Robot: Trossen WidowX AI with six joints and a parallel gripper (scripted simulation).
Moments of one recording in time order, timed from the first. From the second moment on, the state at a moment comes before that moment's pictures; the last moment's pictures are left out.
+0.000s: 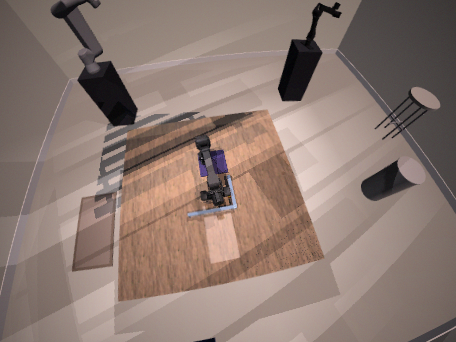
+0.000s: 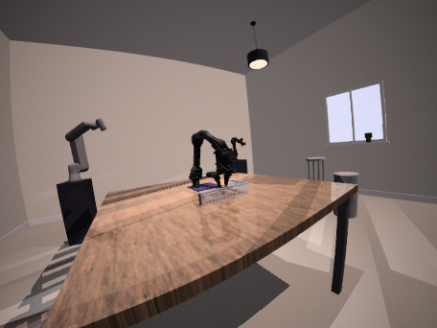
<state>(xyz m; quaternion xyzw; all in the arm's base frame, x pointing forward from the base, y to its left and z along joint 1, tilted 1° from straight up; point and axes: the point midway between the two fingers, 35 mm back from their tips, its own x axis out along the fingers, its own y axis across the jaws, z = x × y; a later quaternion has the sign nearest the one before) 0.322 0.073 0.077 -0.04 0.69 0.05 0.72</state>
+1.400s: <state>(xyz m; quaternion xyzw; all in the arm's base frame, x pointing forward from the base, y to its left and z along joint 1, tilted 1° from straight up) 0.319 0.073 0.049 -0.04 0.70 0.04 0.71</state>
